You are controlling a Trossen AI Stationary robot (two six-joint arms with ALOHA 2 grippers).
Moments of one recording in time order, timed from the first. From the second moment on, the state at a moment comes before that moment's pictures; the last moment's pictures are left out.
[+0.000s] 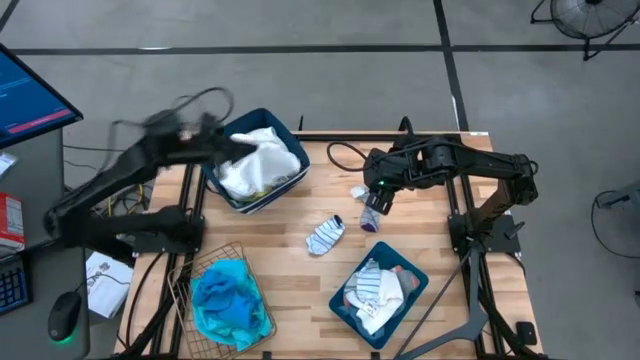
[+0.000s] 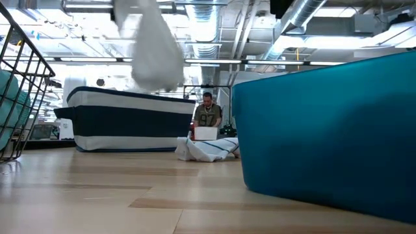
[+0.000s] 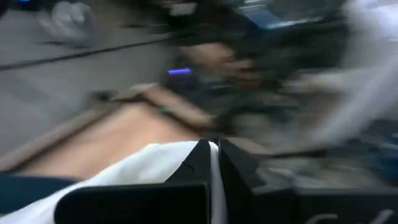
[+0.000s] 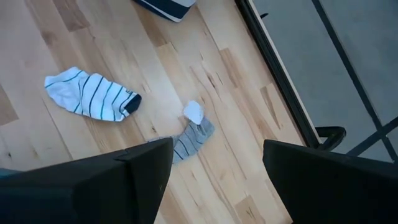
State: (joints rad) left arm 0.53 0.81 0.99 -0.32 0.31 -0.42; right arm 0.06 1.64 1.96 -1.55 0.47 0.40
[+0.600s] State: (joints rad) left arm 0.38 0.25 0.99 -0.40 0.66 -1.03; right arm 0.06 1.64 1.96 -1.52 0.47 0.45
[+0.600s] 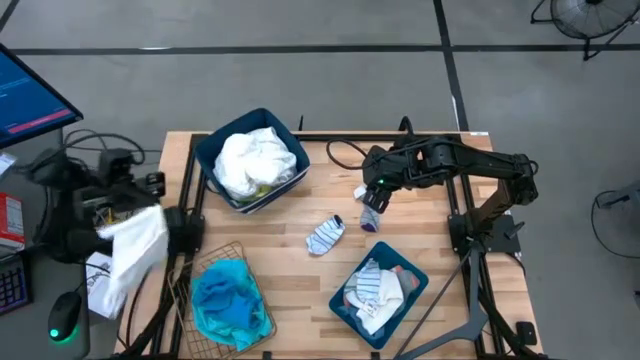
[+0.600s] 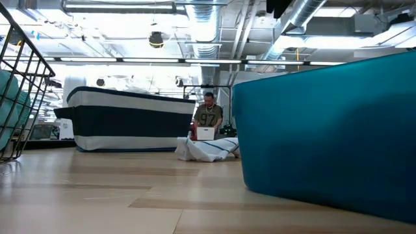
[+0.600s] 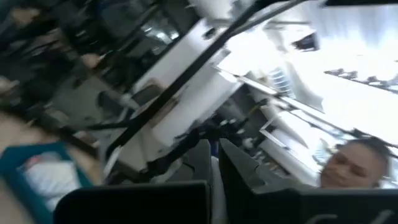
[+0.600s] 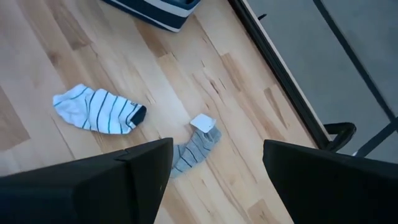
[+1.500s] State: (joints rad) left arm 0.14 0.71 1.21 -0.53 0.70 -0.89; right arm 0.11 1.64 1.96 -1.52 0.47 0.53
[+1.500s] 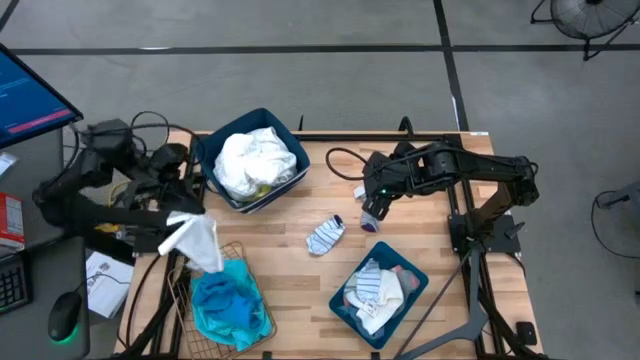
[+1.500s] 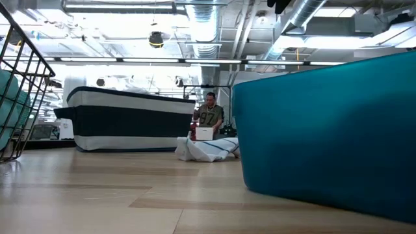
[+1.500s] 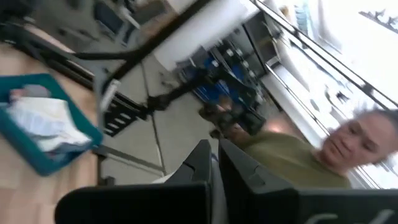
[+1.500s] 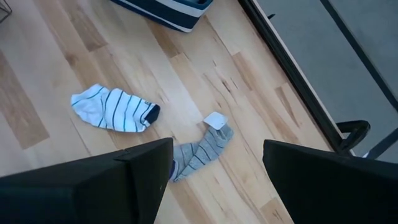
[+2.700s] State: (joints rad) left arm -0.86 1.18 1.19 -1.19 -0.22 -1.18; right arm 0.17 1.64 1.96 -1.52 0.47 0.52
